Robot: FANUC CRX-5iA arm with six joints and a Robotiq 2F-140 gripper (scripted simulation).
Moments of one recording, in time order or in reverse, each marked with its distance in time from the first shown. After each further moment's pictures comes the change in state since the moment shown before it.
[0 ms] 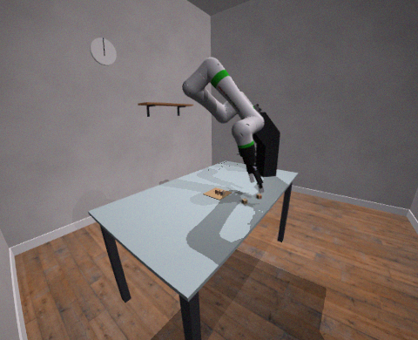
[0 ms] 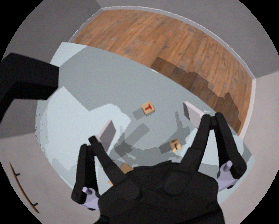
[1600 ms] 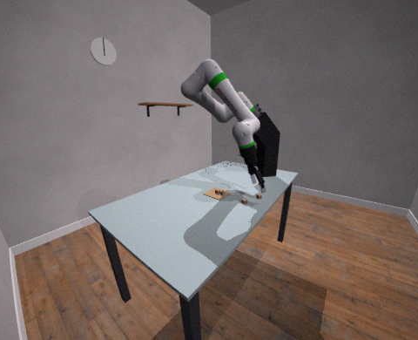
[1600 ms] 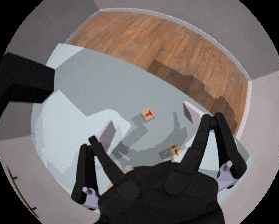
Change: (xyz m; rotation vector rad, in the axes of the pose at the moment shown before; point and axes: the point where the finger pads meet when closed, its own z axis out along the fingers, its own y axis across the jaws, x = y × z) arm 0.011 -0.001 0.010 -0.060 0.013 -0.012
